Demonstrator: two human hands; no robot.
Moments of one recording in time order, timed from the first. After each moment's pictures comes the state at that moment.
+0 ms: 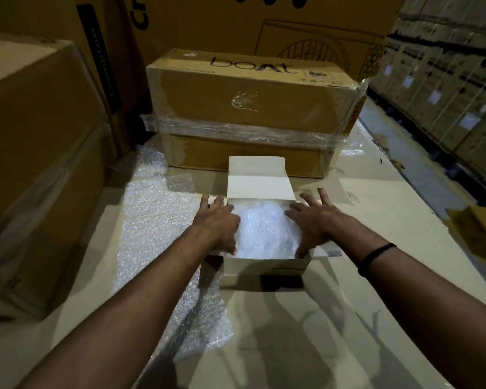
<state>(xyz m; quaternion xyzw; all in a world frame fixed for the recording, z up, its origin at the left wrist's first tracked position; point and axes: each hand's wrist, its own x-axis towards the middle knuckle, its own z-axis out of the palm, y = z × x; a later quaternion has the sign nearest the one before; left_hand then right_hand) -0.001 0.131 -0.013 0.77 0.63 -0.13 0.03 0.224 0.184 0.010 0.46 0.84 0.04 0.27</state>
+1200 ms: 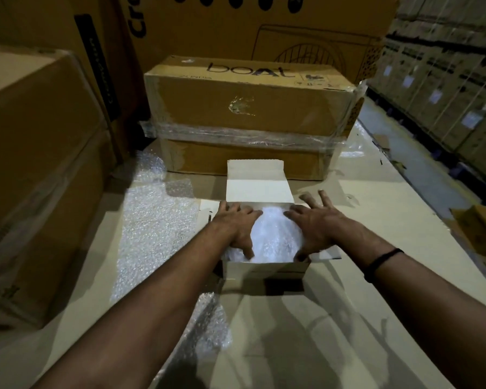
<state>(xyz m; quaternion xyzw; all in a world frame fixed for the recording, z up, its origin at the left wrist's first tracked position) 0.028 0.160 -0.016 0.79 0.60 -0.12 0.09 0.233 0.187 0.007 0.46 0.85 0.05 0.26</state>
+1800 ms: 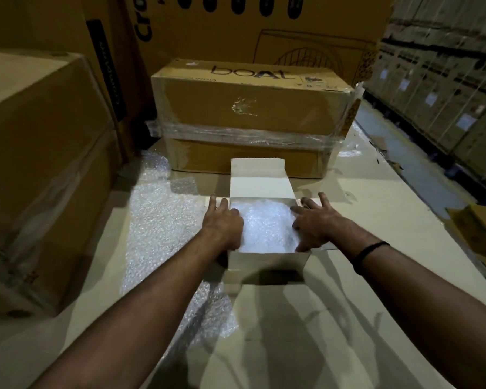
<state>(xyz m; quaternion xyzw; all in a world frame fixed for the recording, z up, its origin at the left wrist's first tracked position) 0.012 0.129 -0.020 0.75 0.64 -0.16 -0.03 0.226 0.175 -0.002 0.47 0.83 0.07 0.31</state>
